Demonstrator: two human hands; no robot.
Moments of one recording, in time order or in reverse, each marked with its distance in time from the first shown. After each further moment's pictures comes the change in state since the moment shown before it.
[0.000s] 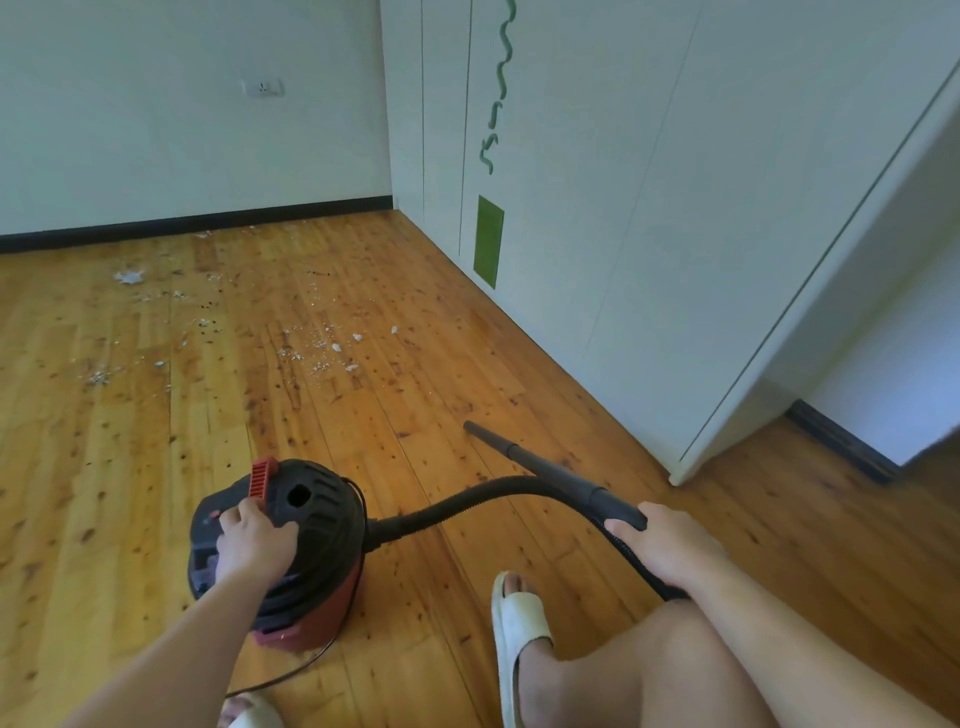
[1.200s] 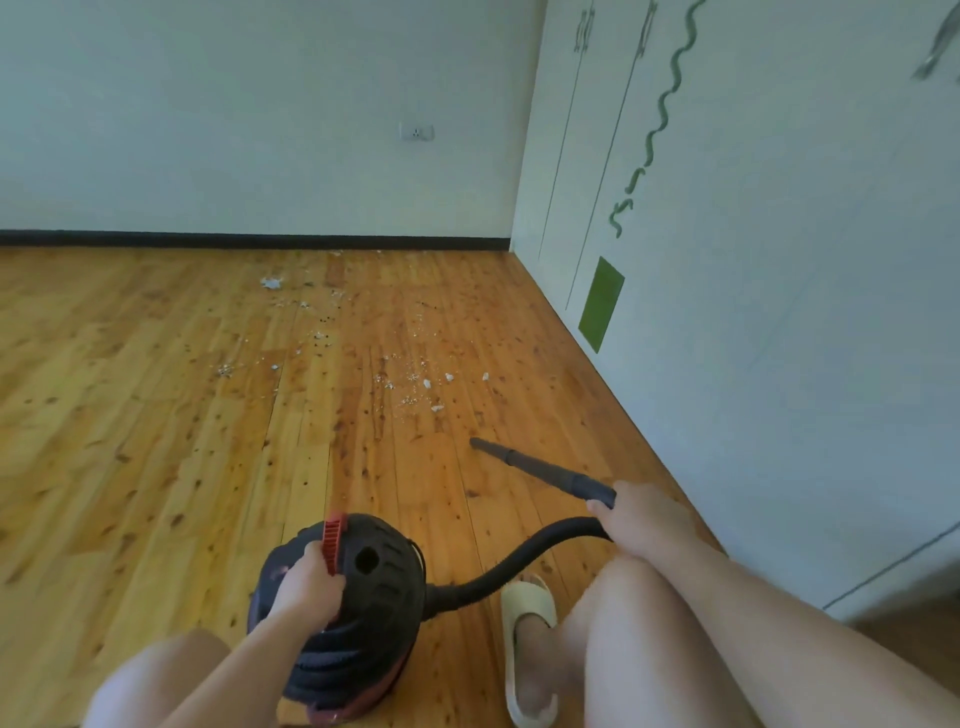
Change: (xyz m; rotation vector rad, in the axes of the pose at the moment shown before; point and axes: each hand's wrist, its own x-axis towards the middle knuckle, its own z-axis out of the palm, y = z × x) left_hand 0.032 0.022 -0.012 -0.083 -0.080 -0.093; right_hand 0.140 -0.192 -0.071 -0.234 0.113 -0.329
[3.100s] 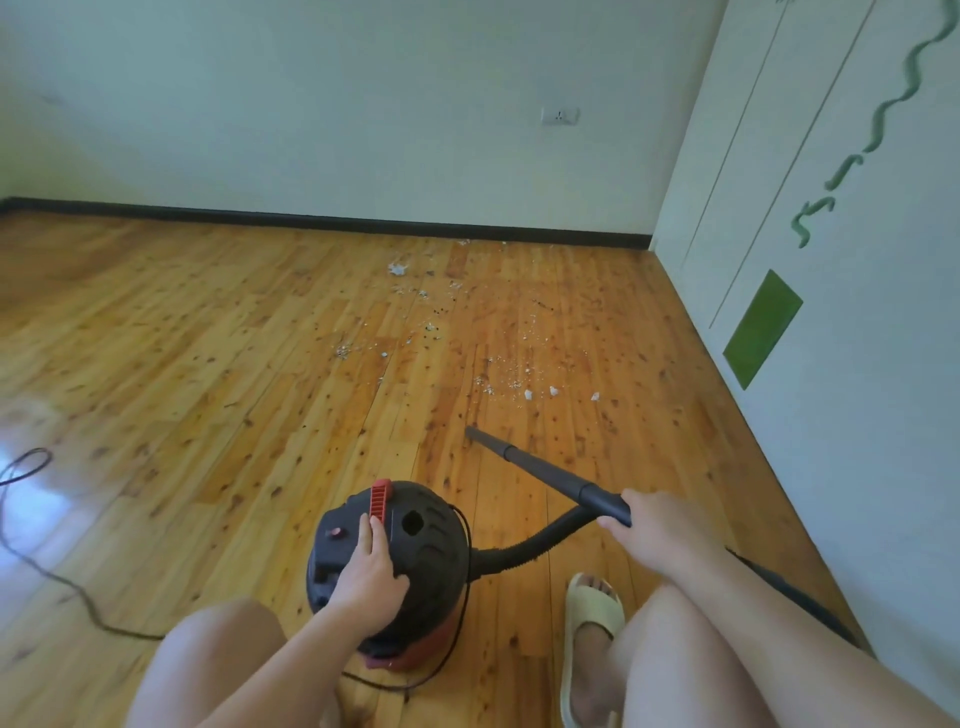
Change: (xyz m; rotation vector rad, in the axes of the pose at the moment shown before) left_hand 0.075 0.036 0.008 0.120 0.024 -0.116; right_hand 0.151 -0.087 0.003 -0.154 0.034 -0.513
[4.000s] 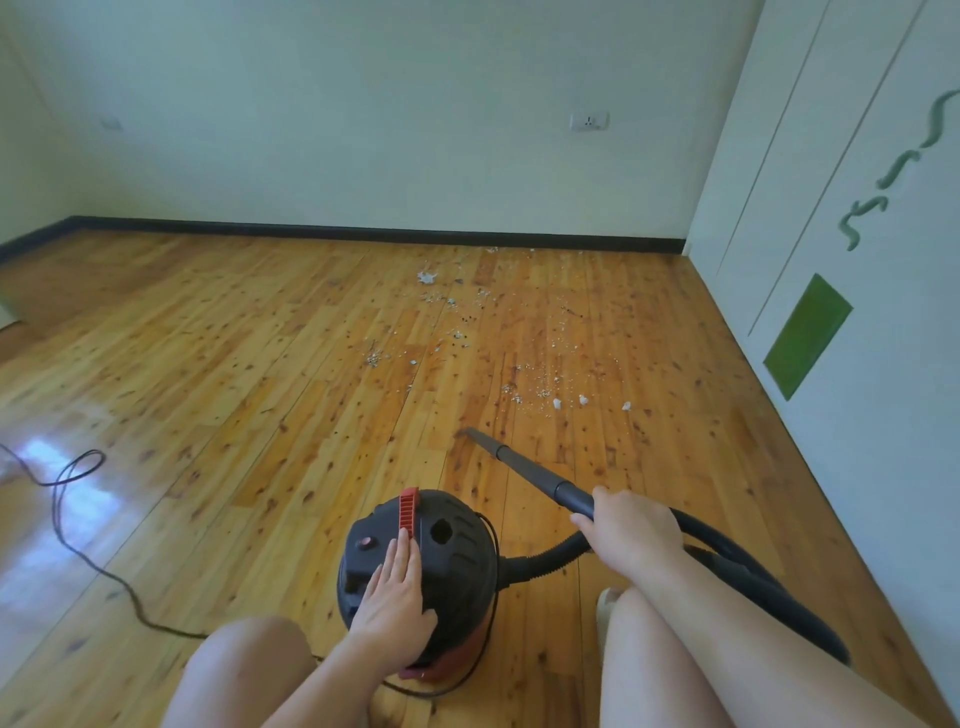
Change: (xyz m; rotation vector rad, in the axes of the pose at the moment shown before) left_hand -0.022 -0.004 -0.002 0.360 -0.048 0.105; right_hand 0.022 -0.073 0.007 -0.054 0.107 -0.050
